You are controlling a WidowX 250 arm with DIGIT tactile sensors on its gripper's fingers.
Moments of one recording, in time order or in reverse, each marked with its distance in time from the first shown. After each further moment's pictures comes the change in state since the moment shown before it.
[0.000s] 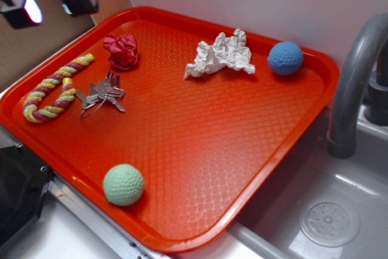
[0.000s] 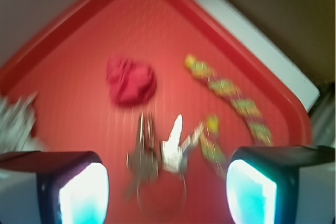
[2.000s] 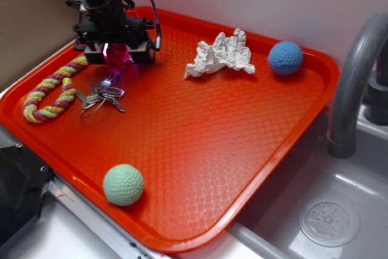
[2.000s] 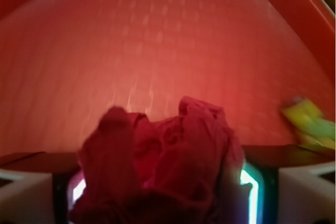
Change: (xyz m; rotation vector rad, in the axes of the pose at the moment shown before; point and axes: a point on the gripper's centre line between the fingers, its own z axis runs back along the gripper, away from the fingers) arm 0.019 -0.035 -0.088 0.011 0.007 -0.251
